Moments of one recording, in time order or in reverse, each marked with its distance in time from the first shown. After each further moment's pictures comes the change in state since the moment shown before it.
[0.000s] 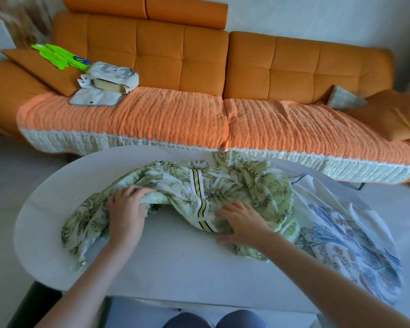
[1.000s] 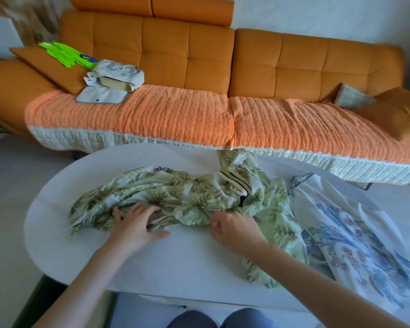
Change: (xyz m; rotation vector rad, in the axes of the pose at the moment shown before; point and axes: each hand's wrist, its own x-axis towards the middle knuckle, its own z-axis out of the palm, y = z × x) left_hand -0.015 -0.024 -0.006 0.169 -0.681 -0.035; right_hand -0.003 -0.048 -0.007 0.234 0.119 0.076
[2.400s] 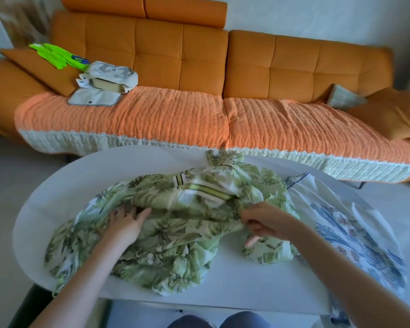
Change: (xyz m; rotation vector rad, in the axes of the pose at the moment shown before) left_hand 0.014 0.011 -0.007 0.057 -0.206 -0.315; right_hand -0.006 0.059 -0.055 1.179 -0.340 0.516
